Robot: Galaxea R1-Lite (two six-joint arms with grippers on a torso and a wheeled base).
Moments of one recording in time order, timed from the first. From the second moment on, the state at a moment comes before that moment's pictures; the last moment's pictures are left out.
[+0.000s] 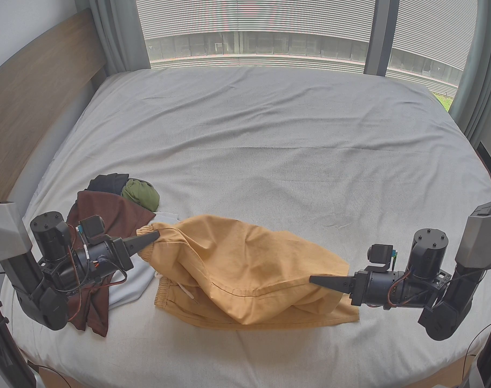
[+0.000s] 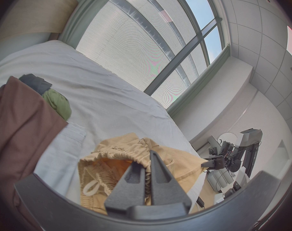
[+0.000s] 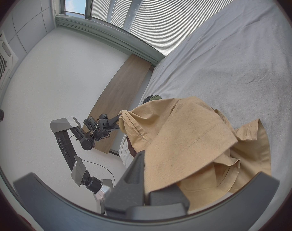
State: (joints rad) left arm -0.09 2.02 -0.34 -1.55 -0.68 -0.46; right arm 0.42 2.09 -0.30 -1.54 0.67 0.62
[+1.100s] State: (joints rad) left arm -0.06 1.95 -0.38 -1.55 -0.68 -0.56; right arm 0.38 2.01 -0.33 -1.54 0.65 0.61
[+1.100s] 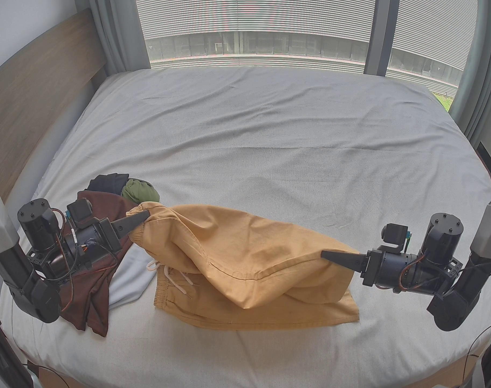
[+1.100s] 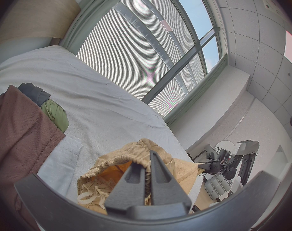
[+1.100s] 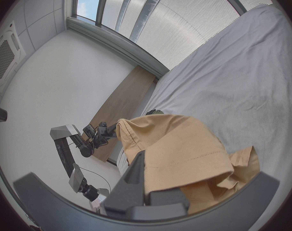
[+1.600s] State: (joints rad) left arm -0.06 1.95 -0.41 -1.55 -0.67 -0.56; right arm 0.32 1.96 -0.38 -1.54 0.64 0.62
